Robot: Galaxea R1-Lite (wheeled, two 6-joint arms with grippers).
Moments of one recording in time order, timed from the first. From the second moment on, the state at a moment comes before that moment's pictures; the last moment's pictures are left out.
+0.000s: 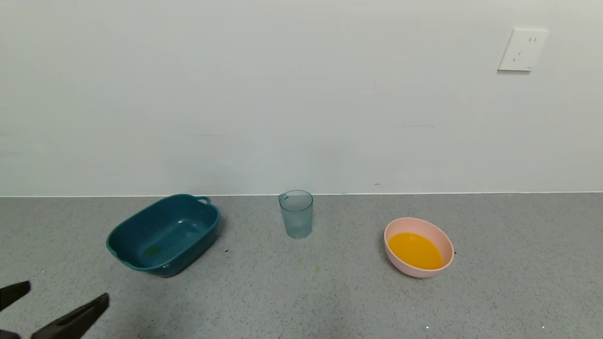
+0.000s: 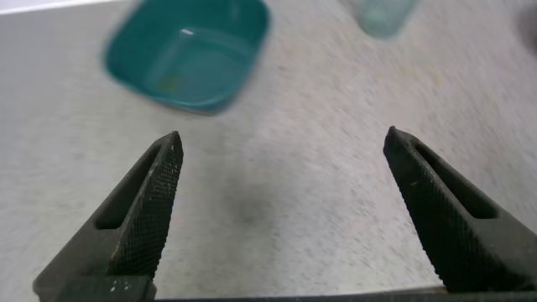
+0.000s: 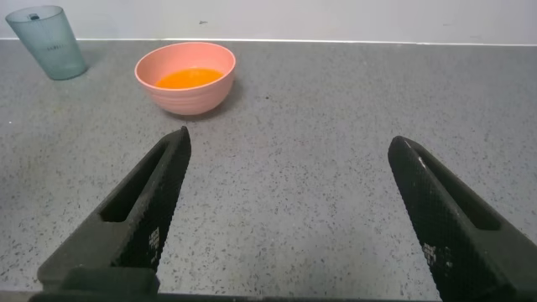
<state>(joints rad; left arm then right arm) -0.46 0.78 -0.54 0.17 0.41 -0.12 0.00 0.00 0.00 -0.01 0.00 0.03</state>
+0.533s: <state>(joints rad) -0.09 0.44 -0.57 0.33 0.39 -0.04 0.00 0.00 0.00 -0.01 0.00 0.03</state>
